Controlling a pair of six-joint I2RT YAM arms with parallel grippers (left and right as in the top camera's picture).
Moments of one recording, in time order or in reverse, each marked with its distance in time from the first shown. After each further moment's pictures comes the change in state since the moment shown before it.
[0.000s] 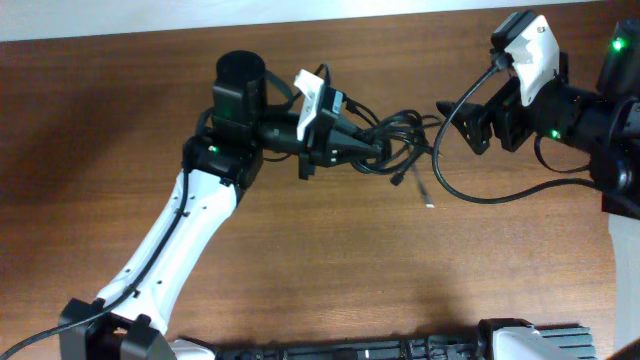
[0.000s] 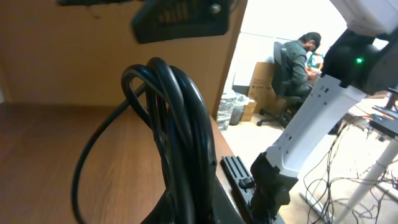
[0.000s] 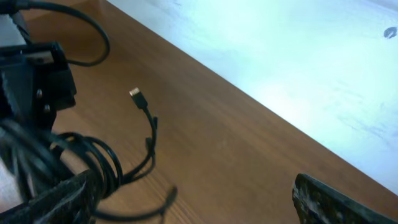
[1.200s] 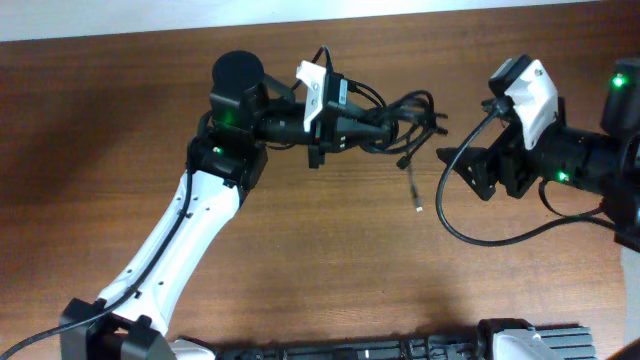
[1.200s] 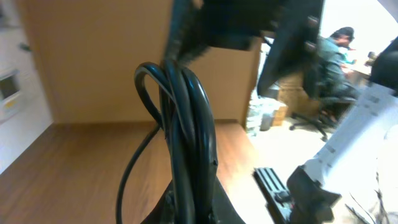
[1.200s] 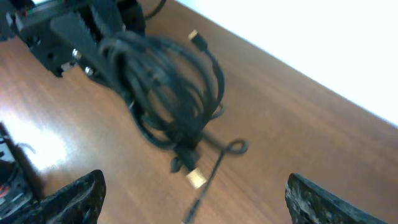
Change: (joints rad) left arm -0.018 0.000 0.000 0.201 -0.121 -0.092; right arm 0.000 -0.077 0.002 -0.244 -0.055 -0.020
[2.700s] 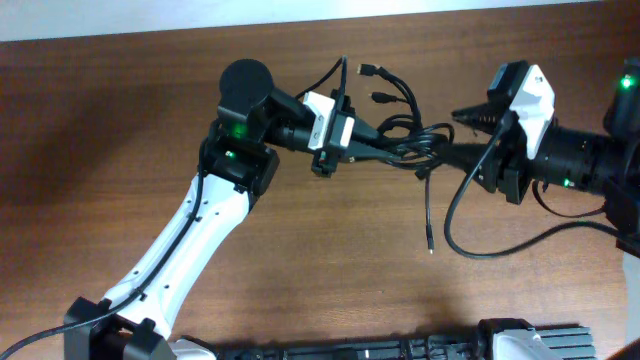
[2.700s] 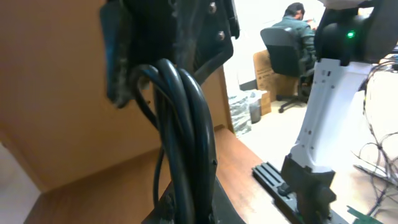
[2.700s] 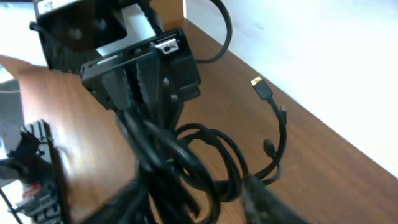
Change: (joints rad) left arm -0.060 0.000 0.000 0.177 0.132 0.120; right arm 0.000 -0.014 0.000 0.050 -0.232 -0.081
